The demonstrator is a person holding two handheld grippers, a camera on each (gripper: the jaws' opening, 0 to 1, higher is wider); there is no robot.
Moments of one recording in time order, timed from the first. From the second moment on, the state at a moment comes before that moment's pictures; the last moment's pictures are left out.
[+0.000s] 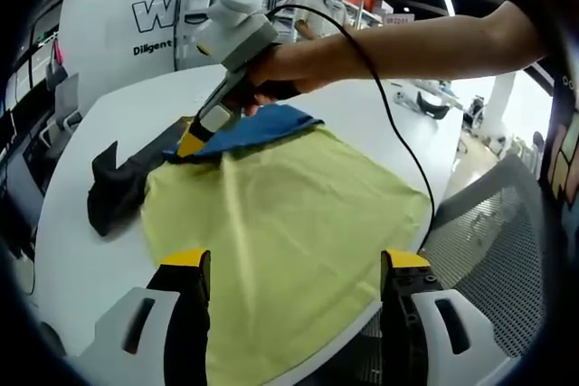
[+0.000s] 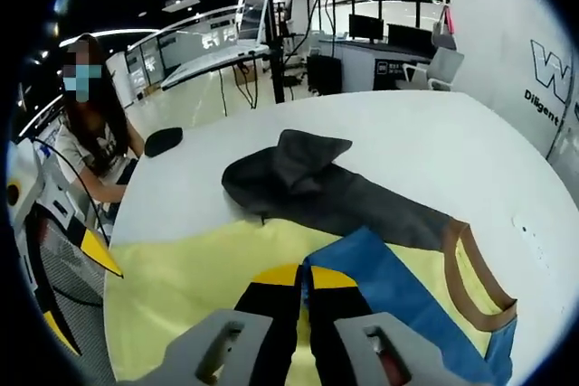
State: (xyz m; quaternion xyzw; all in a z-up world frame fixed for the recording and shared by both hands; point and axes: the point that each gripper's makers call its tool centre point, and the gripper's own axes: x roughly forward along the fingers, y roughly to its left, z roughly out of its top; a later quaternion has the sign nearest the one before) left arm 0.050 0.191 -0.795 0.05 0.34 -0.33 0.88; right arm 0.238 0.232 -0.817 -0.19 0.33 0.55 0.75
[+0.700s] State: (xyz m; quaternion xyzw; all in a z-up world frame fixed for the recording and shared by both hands) left arm 0.049 0.195 -0.794 0.05 0.34 -0.32 0.88; right arm 0.255 0.245 -0.810 -0.02 0.36 0.46 0.81
